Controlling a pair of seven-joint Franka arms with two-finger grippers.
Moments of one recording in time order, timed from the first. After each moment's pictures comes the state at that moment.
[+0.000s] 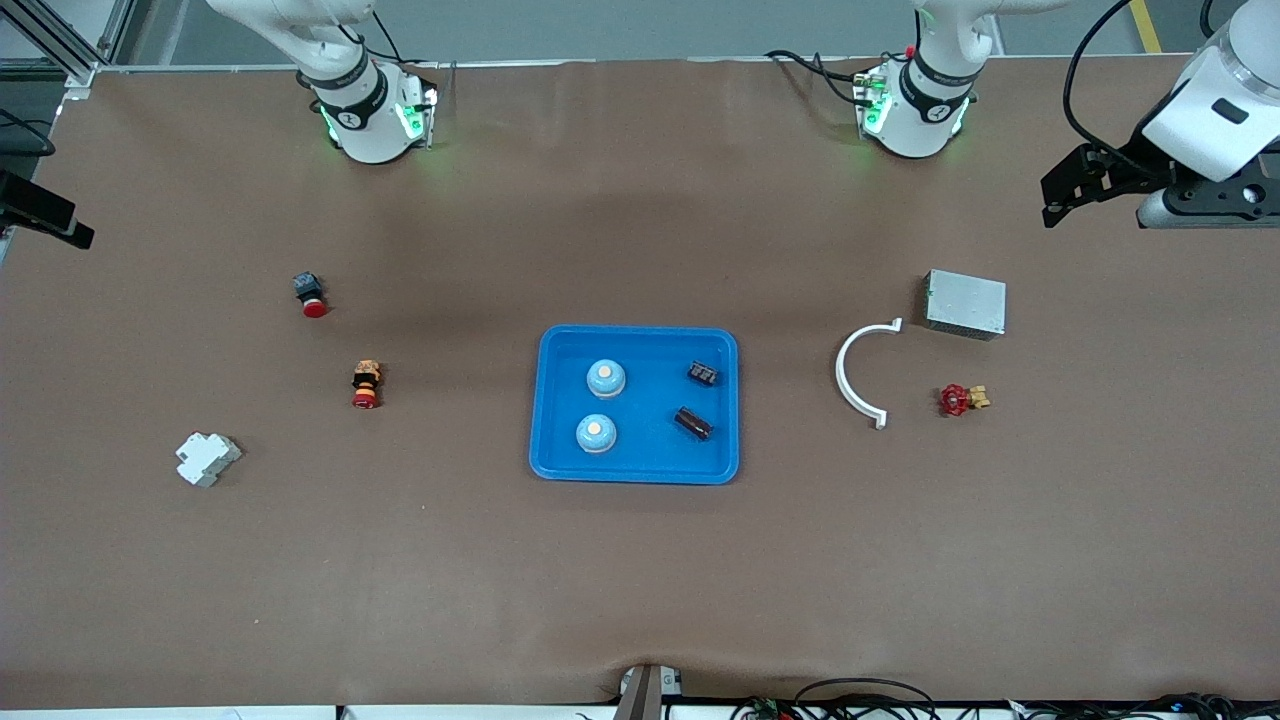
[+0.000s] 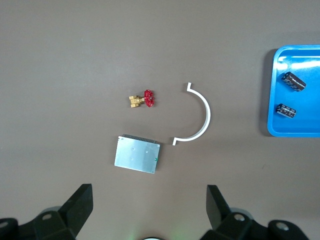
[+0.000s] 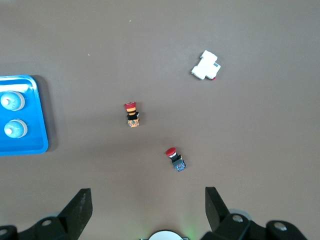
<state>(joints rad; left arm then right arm) 0.00 -0.13 -0.14 -1.67 0.01 1.54 -0.10 -0.08 0.06 -0.03 -1.35 0.04 1.35 -0.01</state>
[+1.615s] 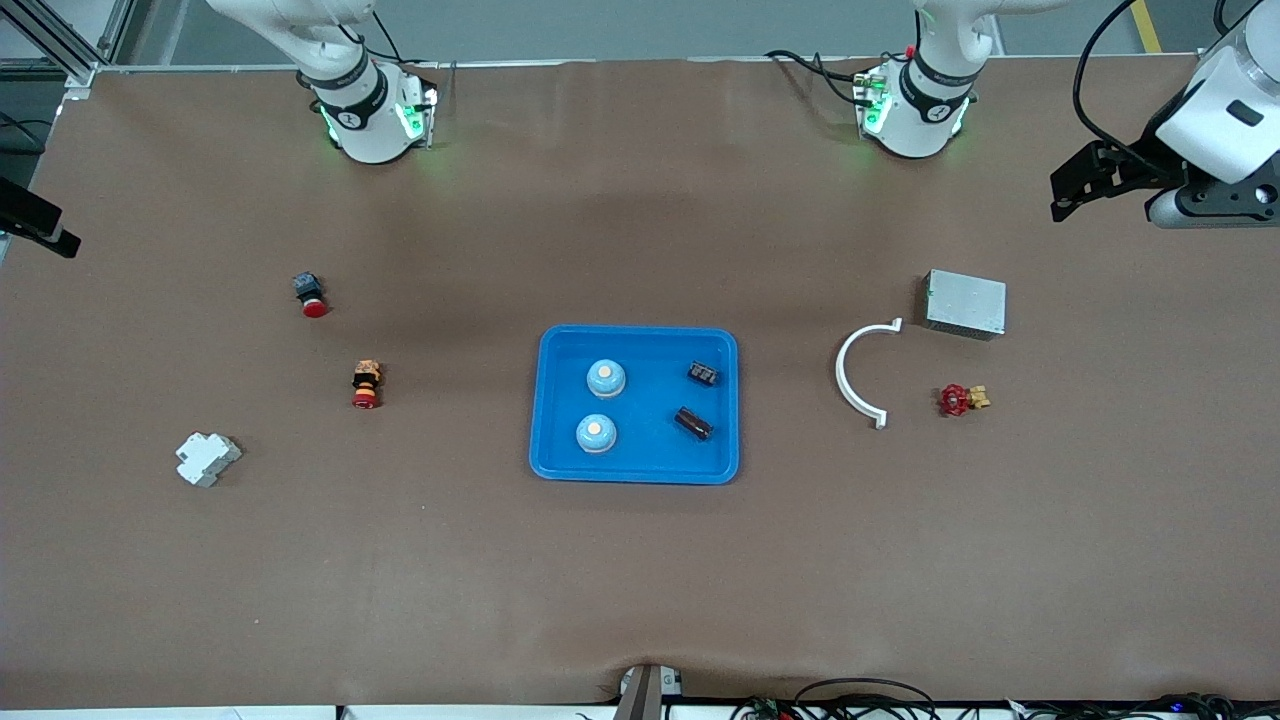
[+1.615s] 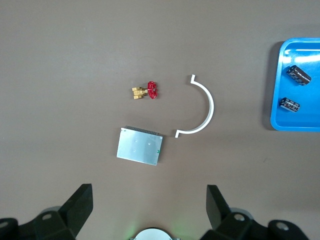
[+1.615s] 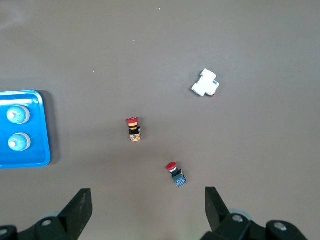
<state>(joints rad) 0.01 -0.11 -0.13 -1.65 0.01 1.49 -0.10 -0.08 0.05 -0.03 -1.35 0.04 1.40 -0.01</state>
